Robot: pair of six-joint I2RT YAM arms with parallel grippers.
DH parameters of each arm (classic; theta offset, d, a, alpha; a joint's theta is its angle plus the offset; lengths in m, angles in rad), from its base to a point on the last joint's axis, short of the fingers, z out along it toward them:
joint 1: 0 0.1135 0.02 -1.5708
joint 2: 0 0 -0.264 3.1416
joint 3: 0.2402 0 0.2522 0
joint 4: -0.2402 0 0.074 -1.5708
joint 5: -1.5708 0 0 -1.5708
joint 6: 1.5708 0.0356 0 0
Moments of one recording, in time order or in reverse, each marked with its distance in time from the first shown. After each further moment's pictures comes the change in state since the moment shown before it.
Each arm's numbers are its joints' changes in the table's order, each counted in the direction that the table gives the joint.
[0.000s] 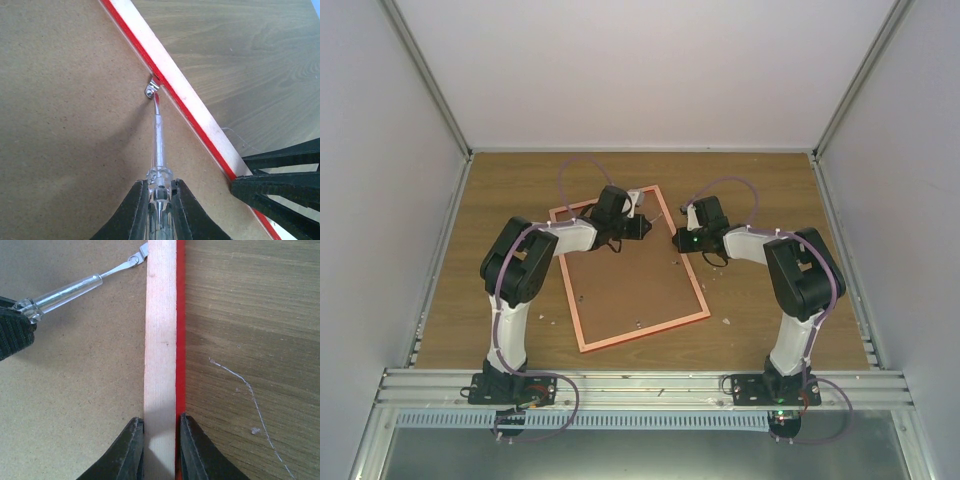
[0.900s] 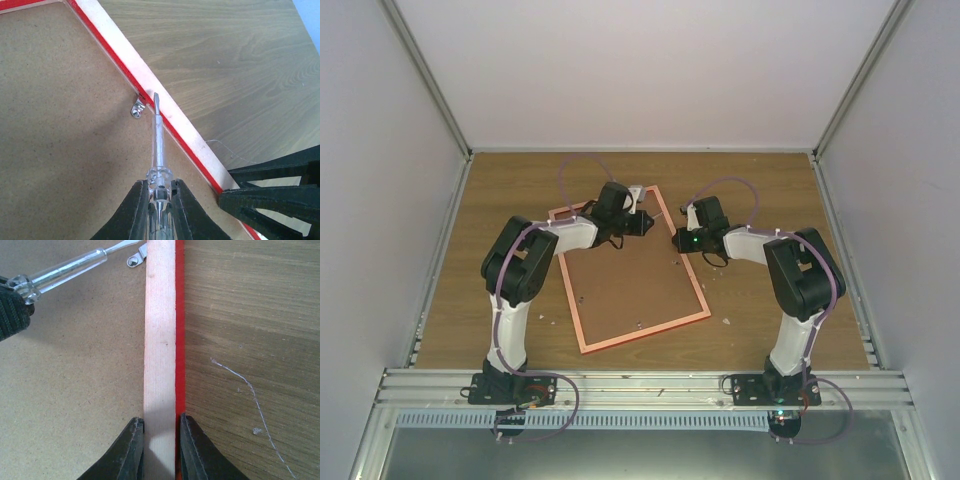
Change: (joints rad) left arm 0.003 0.006 0.028 0.008 -0.016 0.001; right arm 0.000 0.000 -0.003 0.006 0.005 0.000
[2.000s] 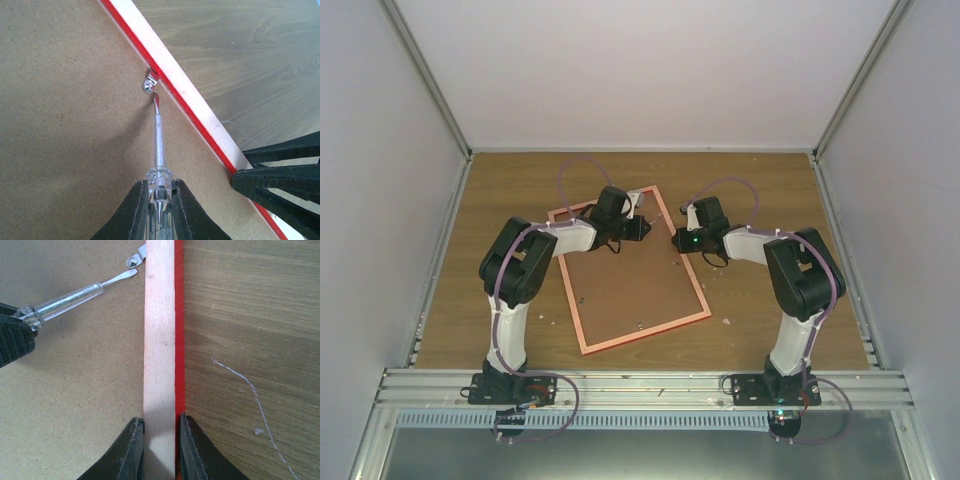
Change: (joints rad) left arm -0.001 -0.014 -0.037 -0.021 0.015 0.011; right arm 0.000 0.000 -0.003 0.006 0.006 0.000
